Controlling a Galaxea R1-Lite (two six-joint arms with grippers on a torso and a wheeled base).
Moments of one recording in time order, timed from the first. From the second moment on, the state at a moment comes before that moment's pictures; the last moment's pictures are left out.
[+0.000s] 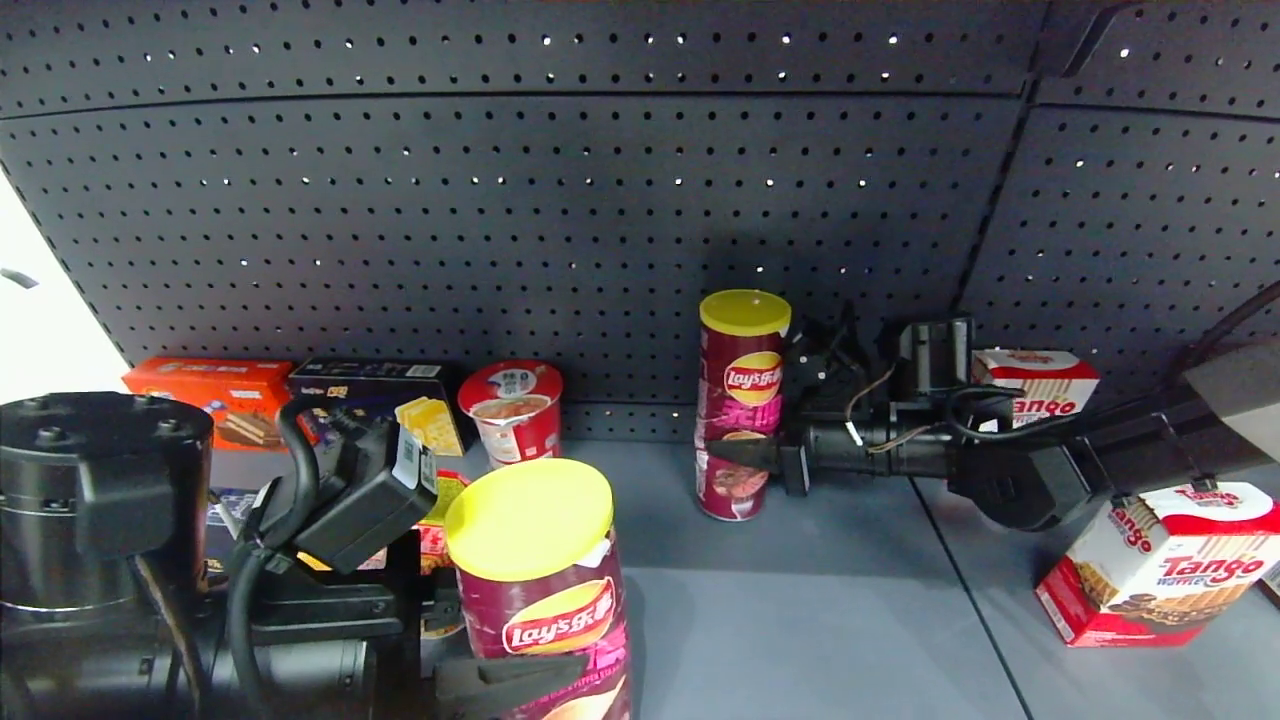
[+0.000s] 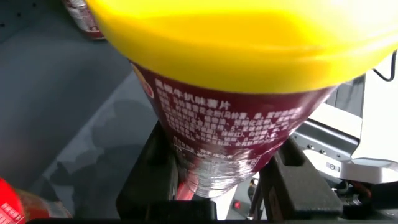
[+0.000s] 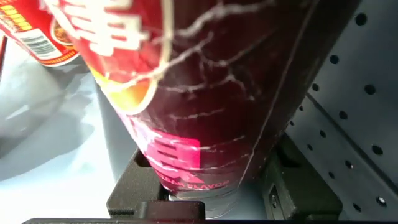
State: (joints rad) left arm -0.57 1.35 -0.57 -0.33 -0.56 0.11; right arm 0.45 2.02 -1.15 -0.58 0.66 -0.22
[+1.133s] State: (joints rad) left arm -0.56 1.36 -0.70 -0.34 -0.56 0.11; right arm 0.55 1.65 -0.73 -0.67 0.54 -0.19
